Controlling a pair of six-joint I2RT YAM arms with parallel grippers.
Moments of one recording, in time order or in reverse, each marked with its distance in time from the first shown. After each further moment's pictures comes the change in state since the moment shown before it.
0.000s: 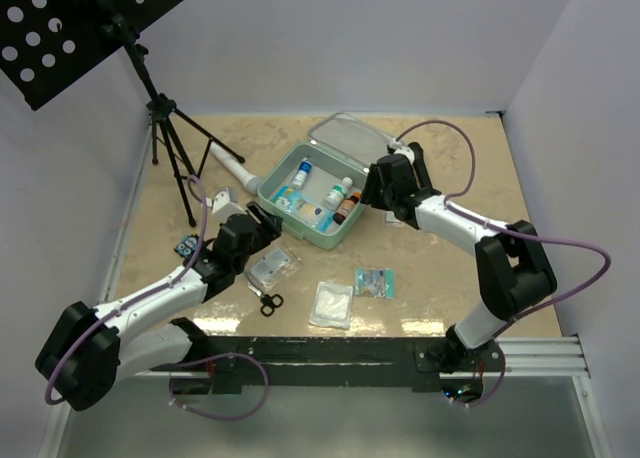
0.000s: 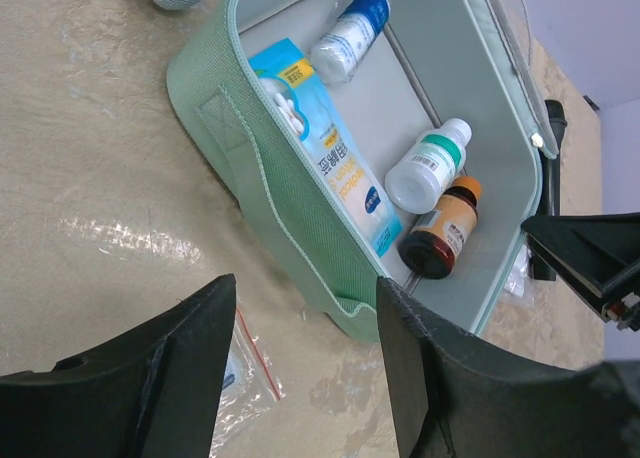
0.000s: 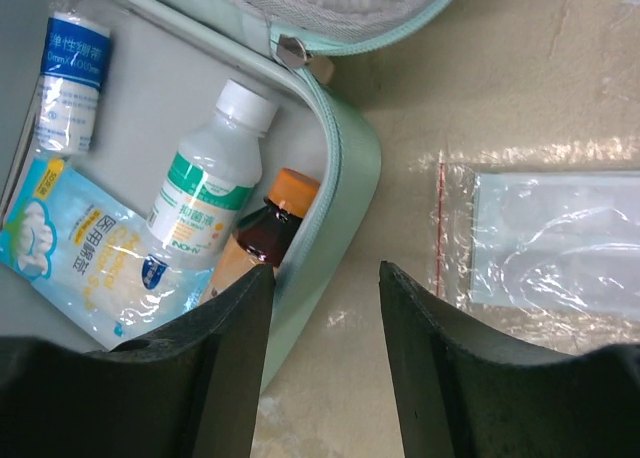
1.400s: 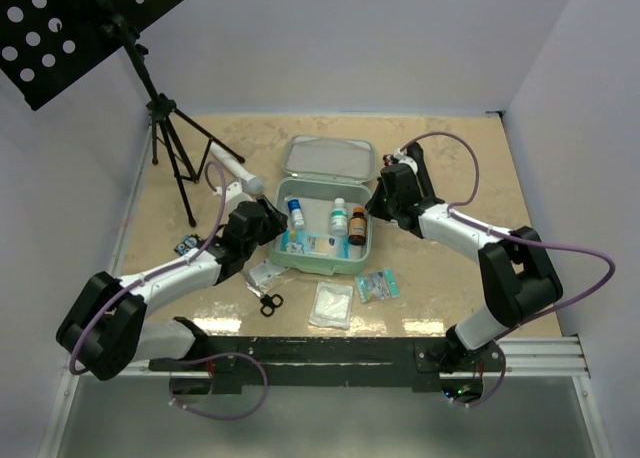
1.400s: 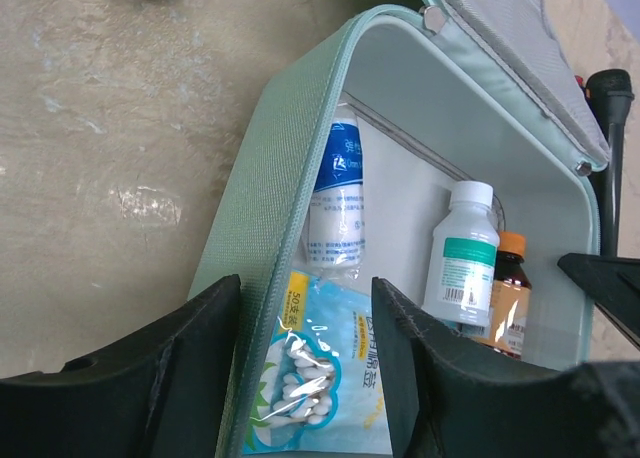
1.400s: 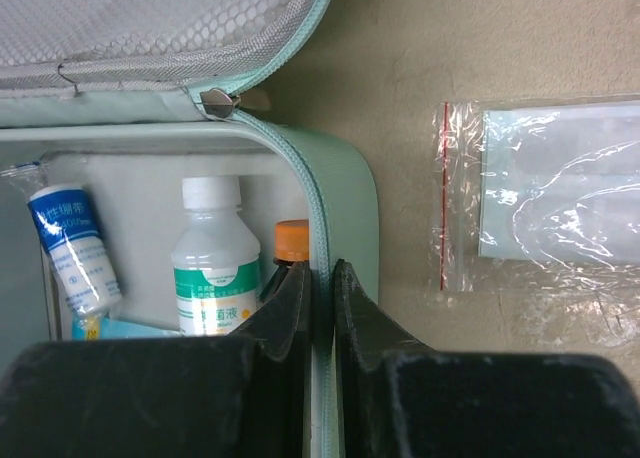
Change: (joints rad) left arm 0.041 0.177 0.076 0.026 0.085 0.055; right arm -0.002 -0.023 -0.076 0.033 -0.068 0.076
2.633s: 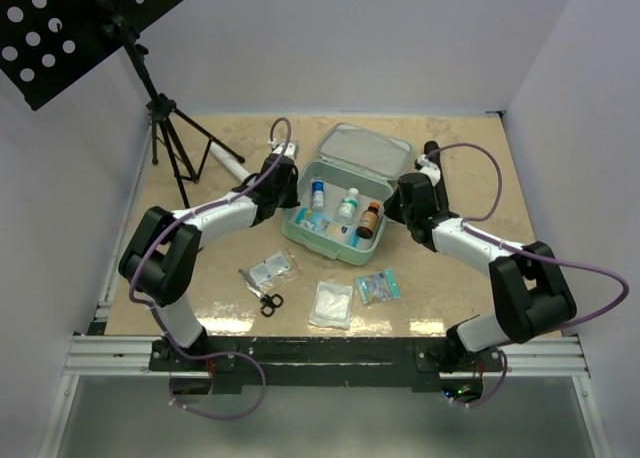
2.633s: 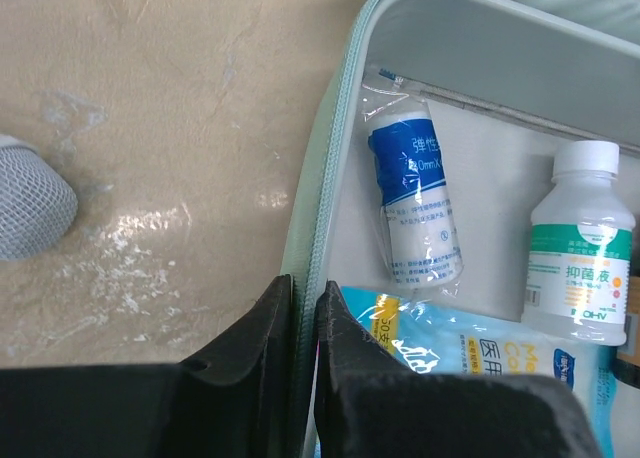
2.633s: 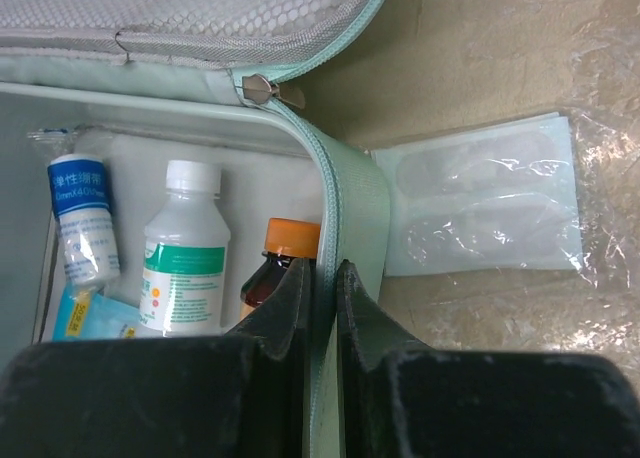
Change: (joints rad) left arm 0.069 0.492 0.517 -0.153 0.149 0.546; right arm -0.060 -0.104 -0.154 0.129 0.089 0.030
